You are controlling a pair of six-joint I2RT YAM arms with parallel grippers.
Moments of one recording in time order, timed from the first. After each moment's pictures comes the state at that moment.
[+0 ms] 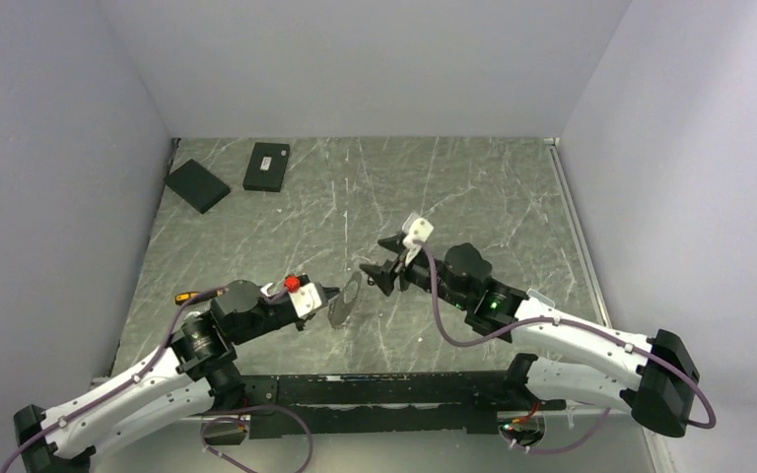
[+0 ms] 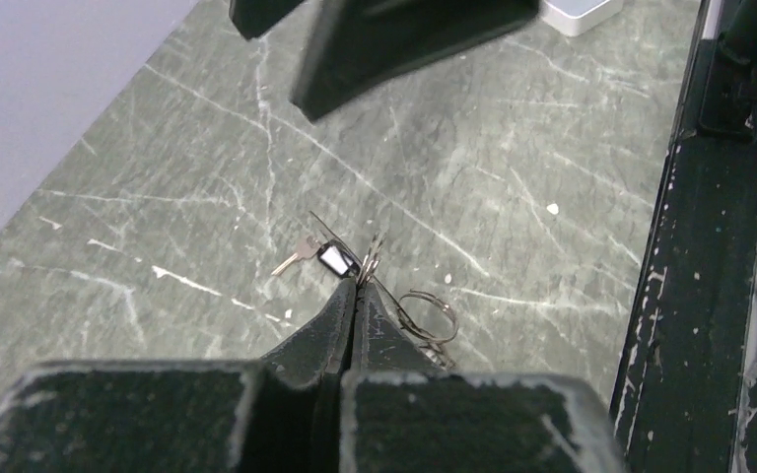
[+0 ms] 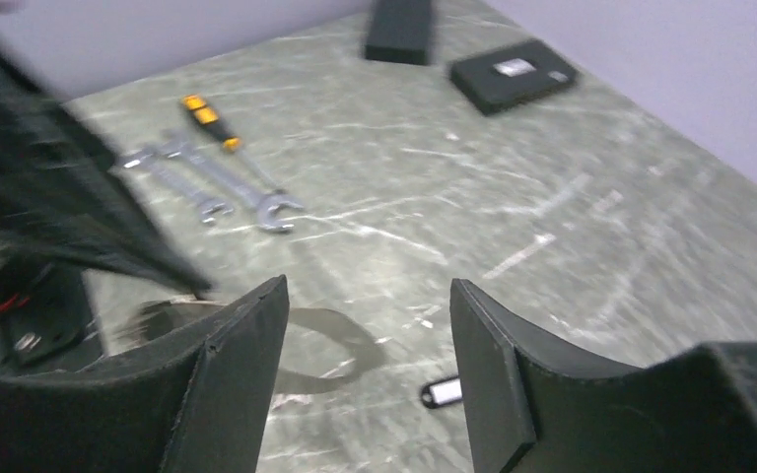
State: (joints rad) left arm -0.92 0.52 0.42 -0.02 0.16 0.27; right arm 0.98 1.01 0.64 0.31 -0.08 -0.06
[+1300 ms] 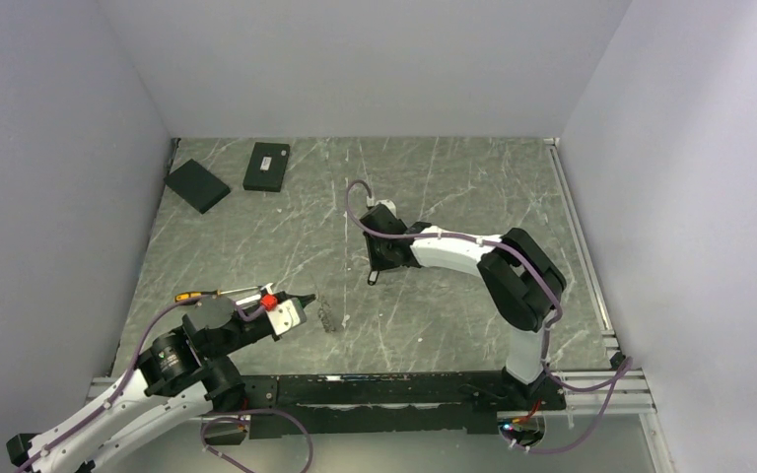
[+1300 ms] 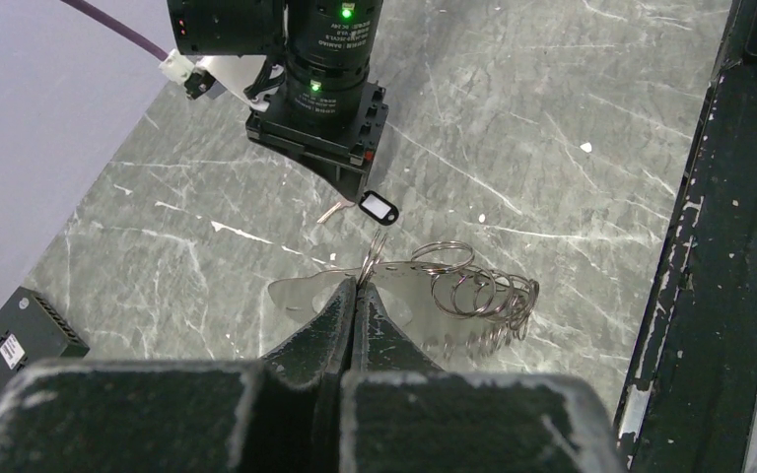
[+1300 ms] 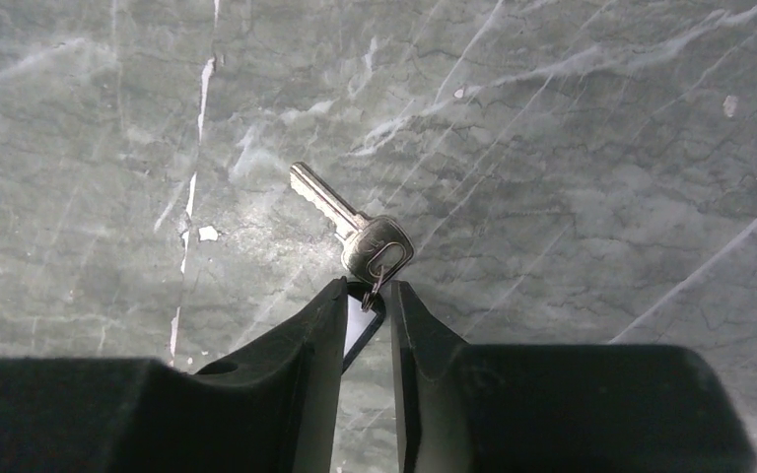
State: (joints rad) left arm -0.92 0.29 0.47 -0.36 0.09 0.38; right arm 0.78 1.87 1.18 -0.28 0.15 0.52
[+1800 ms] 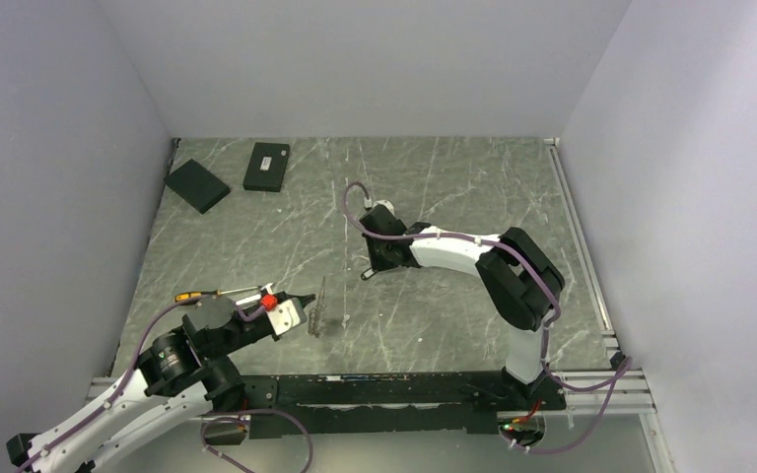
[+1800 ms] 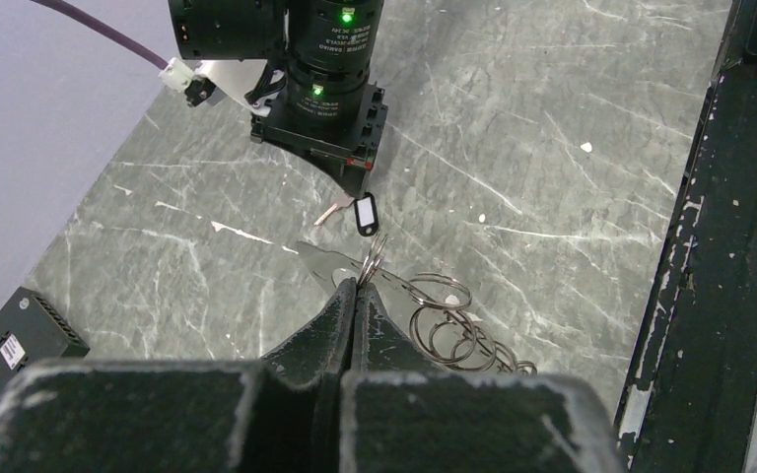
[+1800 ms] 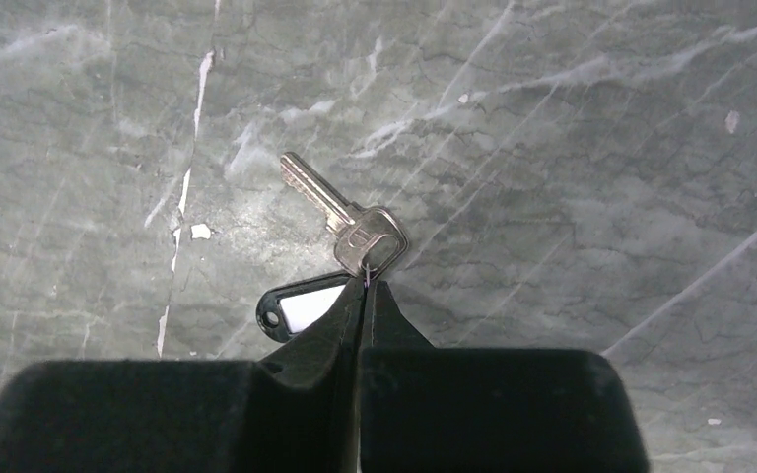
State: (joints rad) left arm -0.92 0.29 0.47 -0.37 0.09 0.38; right arm 0.78 1.89 1.18 -0.28 0.15 0.49
